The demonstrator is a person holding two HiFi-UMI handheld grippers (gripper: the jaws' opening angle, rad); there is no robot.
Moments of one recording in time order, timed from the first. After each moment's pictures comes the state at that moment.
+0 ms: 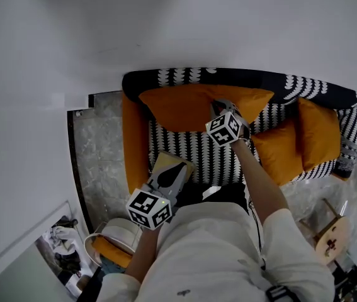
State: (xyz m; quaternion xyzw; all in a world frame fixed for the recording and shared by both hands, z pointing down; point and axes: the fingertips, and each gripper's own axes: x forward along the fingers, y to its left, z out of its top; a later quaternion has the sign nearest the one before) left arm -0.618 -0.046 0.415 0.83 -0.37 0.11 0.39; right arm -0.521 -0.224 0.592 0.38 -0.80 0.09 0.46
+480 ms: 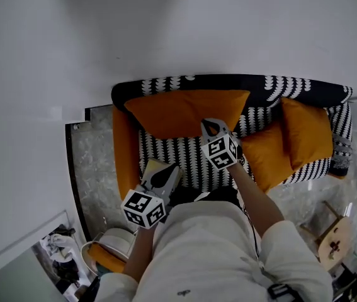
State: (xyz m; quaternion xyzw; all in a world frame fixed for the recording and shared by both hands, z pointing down) left arm -0.563 -0.030 0.395 0.84 -0.38 0.12 0.36; right arm -0.479 -0.154 0.519 0.38 -0.85 0.11 0.35
